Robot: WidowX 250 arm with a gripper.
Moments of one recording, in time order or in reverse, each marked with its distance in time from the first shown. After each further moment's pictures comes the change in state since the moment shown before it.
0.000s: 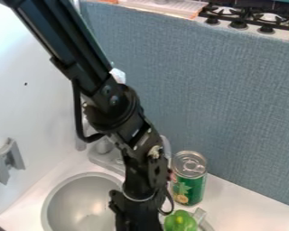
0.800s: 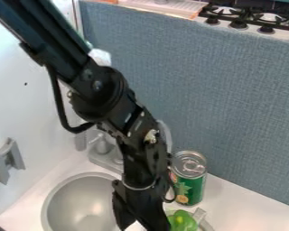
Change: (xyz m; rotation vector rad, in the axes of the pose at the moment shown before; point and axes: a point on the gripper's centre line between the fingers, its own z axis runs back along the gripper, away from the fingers) arm 0.003 -0.007 0.028 -0.040 -0.081 -0.004
